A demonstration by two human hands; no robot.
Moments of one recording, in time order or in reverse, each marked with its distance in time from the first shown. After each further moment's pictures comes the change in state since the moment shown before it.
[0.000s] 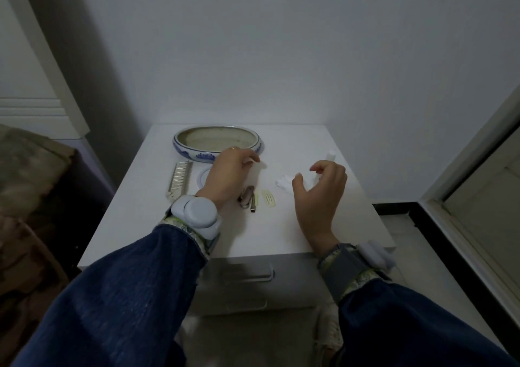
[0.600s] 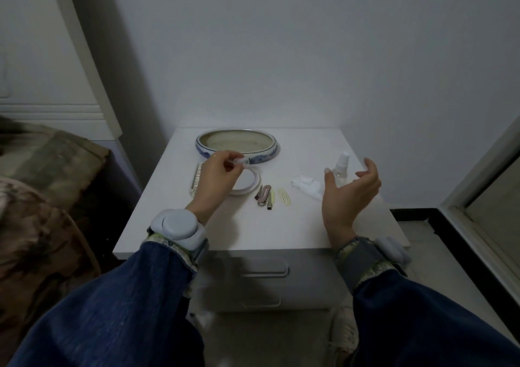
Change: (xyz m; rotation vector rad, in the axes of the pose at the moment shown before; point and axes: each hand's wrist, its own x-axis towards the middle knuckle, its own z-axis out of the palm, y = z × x) left_hand -0.042 -0.009 -0.038 -0.302 0.206 -0.204; right_hand 0.009 0.008 -0.005 0.008 0.138 0.320
